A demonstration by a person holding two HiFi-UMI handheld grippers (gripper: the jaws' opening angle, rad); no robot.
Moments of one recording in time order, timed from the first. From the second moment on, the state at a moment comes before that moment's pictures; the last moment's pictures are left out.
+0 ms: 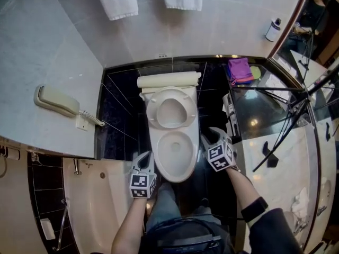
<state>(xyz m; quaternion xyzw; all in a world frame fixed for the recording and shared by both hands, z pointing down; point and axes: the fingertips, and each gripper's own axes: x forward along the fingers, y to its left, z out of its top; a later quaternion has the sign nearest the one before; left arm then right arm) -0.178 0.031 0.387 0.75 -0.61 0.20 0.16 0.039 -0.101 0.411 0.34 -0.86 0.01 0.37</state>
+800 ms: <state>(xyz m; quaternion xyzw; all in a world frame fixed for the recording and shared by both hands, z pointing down) -0.210 -0.107 0.480 0.76 -0.59 0.19 0.19 -0.084 -0.322 0.521 0.30 -0.83 -0.12 0.45</state>
